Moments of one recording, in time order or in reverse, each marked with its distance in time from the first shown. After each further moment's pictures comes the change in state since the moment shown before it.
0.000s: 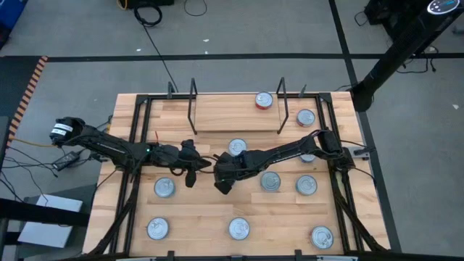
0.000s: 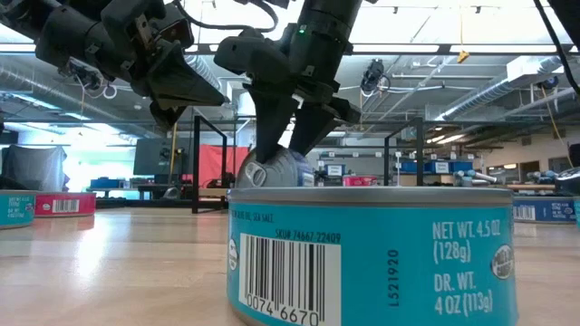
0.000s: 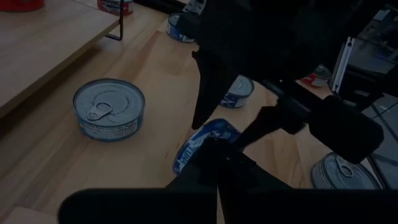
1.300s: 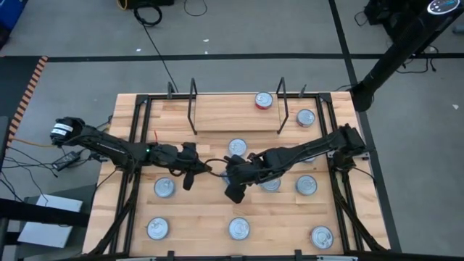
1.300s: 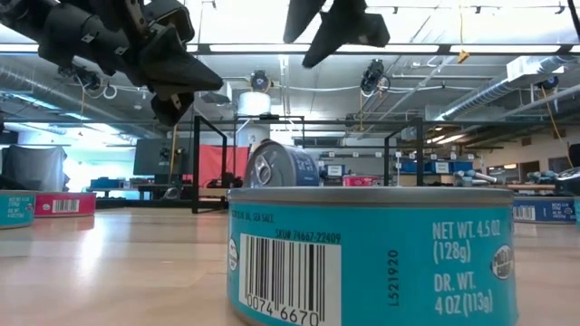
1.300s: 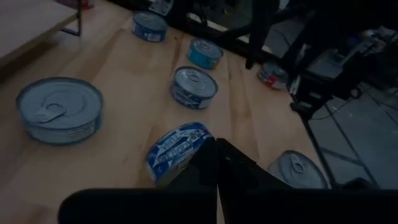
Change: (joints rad) left arm 0.000 0.000 0.000 0.052 0.110 -0.047; right arm 0.101 -0.222 0.002 -0.070 -0.072 0.017
